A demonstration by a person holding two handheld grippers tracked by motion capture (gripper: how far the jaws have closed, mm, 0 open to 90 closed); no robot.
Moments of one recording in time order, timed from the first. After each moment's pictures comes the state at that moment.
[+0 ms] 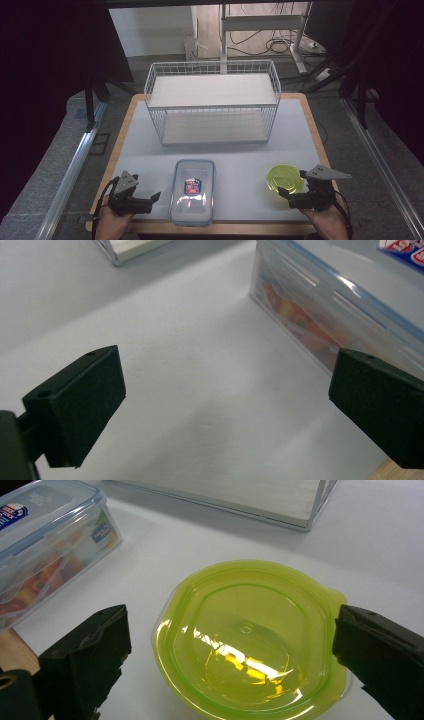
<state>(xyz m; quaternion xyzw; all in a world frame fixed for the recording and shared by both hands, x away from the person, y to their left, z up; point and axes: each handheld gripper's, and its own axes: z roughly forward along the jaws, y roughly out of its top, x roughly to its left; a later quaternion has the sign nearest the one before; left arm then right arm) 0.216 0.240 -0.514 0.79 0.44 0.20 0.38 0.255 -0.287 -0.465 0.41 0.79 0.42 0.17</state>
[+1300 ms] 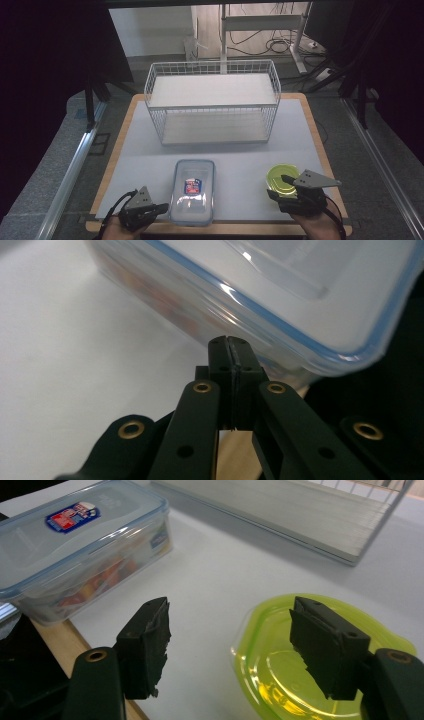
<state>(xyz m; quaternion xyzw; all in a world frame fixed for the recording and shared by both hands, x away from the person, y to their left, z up) 0.188 0.207 -0.517 0.86 0.32 0.08 0.38 0.231 -0.251 -0.446 0.34 0.82 0.42 0.18</state>
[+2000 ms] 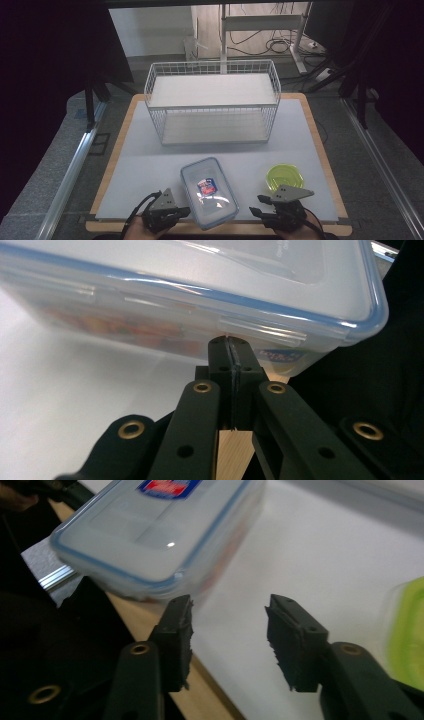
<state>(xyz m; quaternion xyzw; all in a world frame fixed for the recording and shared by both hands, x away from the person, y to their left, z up) 0.196 0.147 -0.516 0.87 0.28 0.06 0.40 0.209 -0.210 -0.472 0.30 0.86 0.40 0.09</state>
